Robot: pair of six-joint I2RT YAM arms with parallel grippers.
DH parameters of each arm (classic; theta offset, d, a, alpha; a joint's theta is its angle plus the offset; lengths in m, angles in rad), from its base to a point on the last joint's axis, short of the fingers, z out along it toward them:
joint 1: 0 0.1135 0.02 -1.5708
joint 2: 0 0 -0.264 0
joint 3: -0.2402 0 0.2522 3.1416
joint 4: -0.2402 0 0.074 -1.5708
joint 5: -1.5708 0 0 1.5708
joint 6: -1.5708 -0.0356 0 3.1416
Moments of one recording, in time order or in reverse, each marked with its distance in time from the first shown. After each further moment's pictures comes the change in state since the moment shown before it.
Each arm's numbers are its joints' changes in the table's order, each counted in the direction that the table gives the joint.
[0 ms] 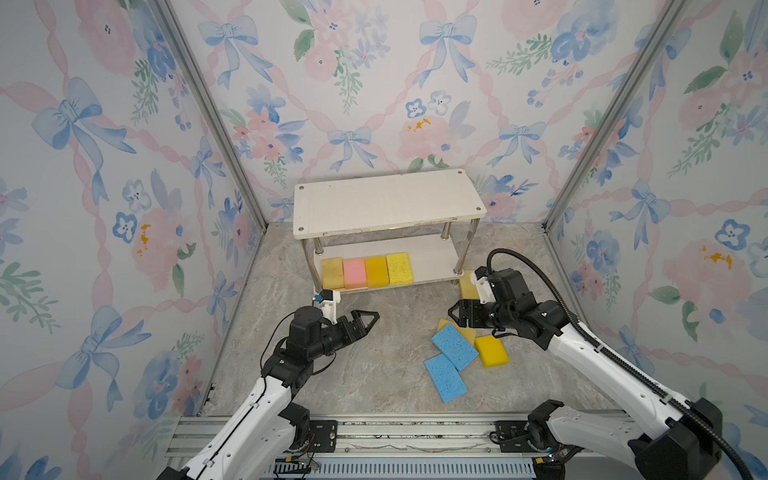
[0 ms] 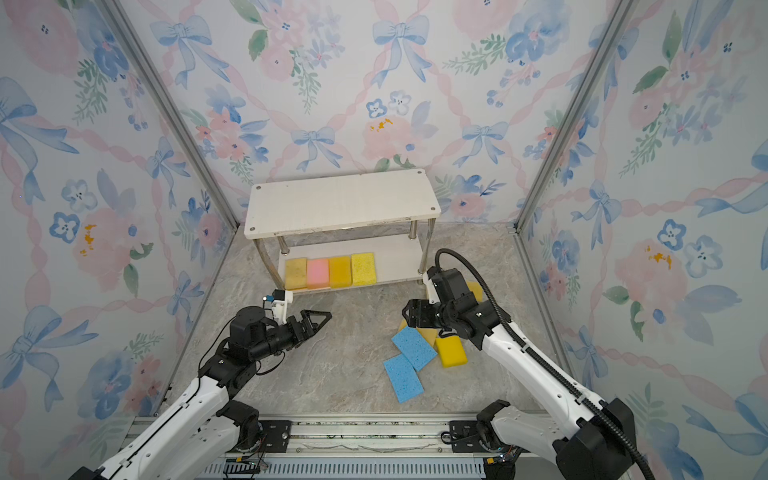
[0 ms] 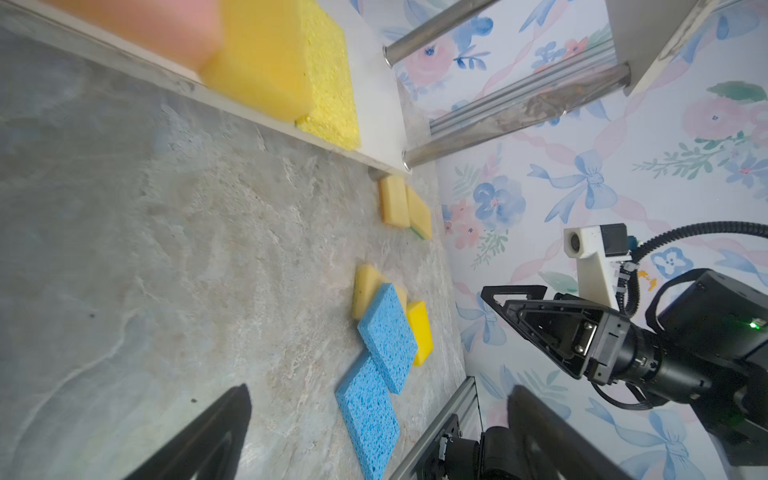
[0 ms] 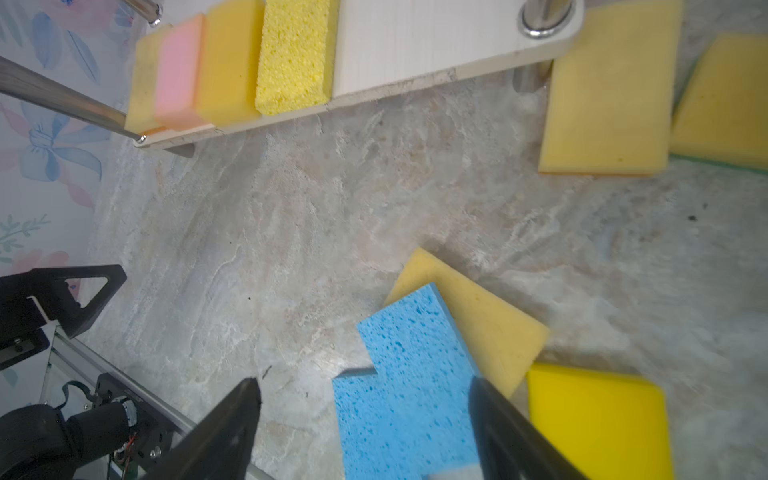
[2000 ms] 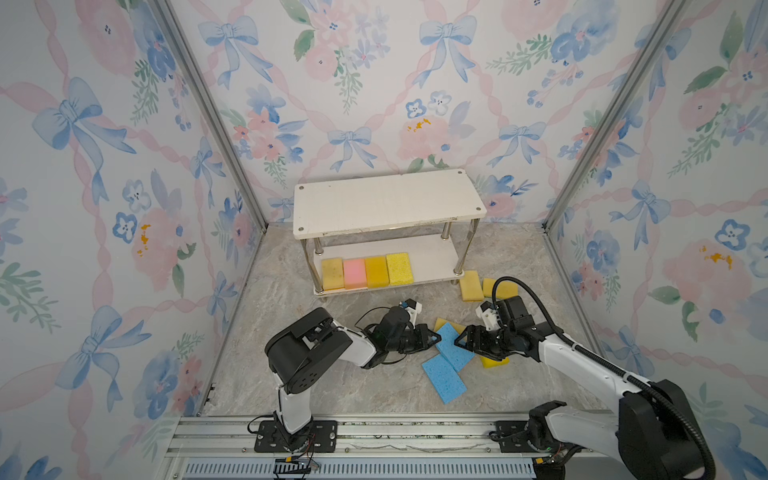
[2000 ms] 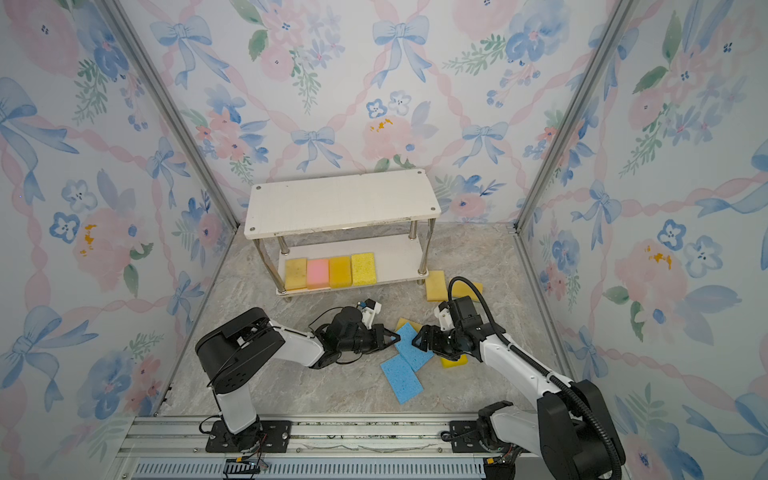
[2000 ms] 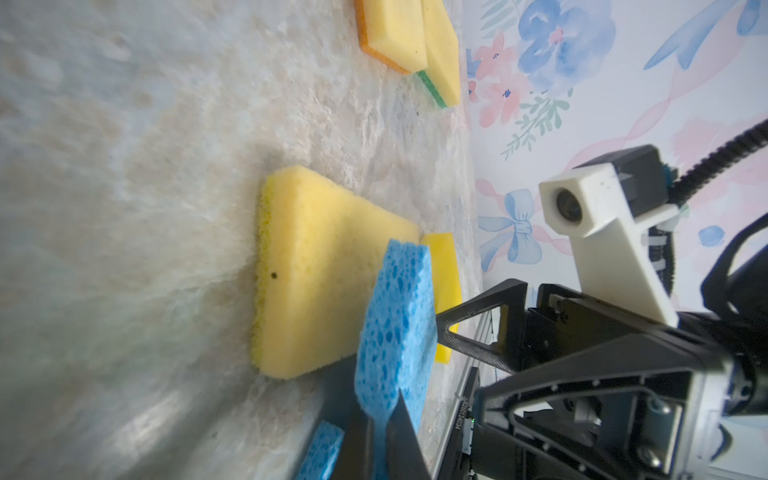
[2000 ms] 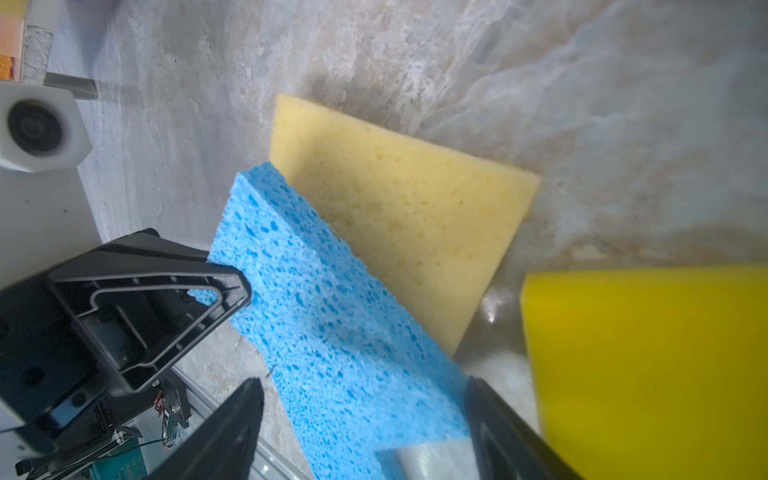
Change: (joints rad) left arm -0.417 1.035 -0.272 0.700 0.059 0.124; right arm -0.187 0.105 0.354 0.263 0.298 -0.074
